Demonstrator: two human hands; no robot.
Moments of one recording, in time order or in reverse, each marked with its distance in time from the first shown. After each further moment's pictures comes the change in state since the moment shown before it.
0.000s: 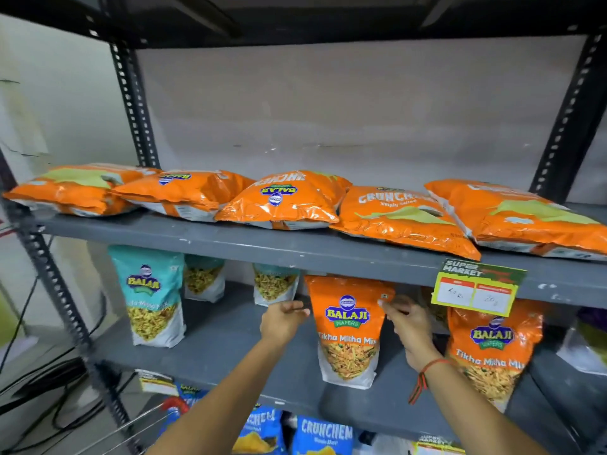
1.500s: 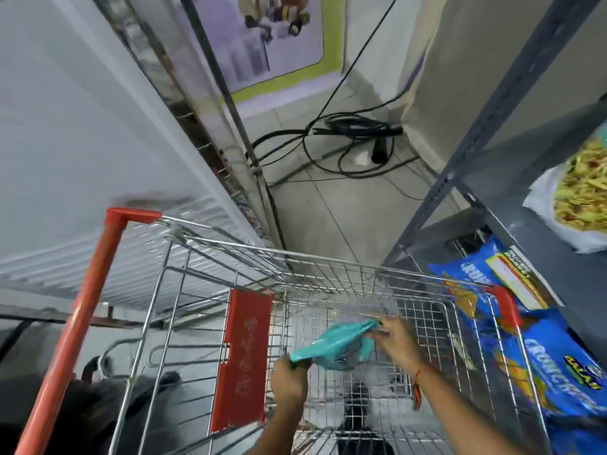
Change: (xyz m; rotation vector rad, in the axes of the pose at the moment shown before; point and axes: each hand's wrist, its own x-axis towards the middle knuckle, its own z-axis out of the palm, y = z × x) left_hand -0.190 -0.437 -0.327 -0.151 0.879 -1.018; right_hand -0.315 0.289 0.481 -0.750 -1.568 -0.011
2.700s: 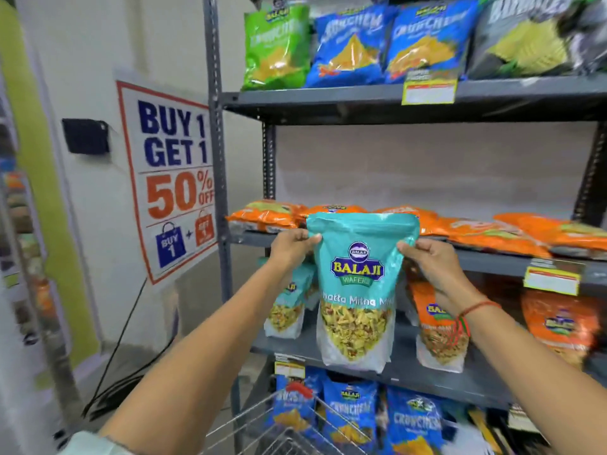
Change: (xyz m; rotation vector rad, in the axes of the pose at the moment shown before) left_hand -0.374 0.353 -0.130 -0.132 -1.138 1.335; right_hand -0.513 -0.244 -0.185 0.450 1.502 -0.491
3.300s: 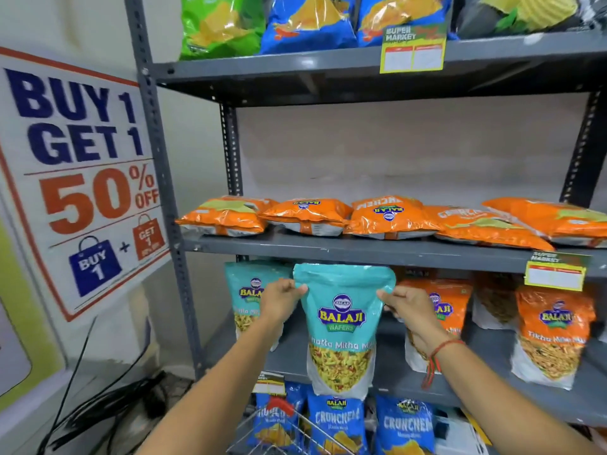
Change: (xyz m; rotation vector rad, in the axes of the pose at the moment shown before) left_hand 0.060 -0.123 0.059 0.006 0.035 -0.198; right_hand 0.030 0.121 -0.006 -0.067 0.077 0.287
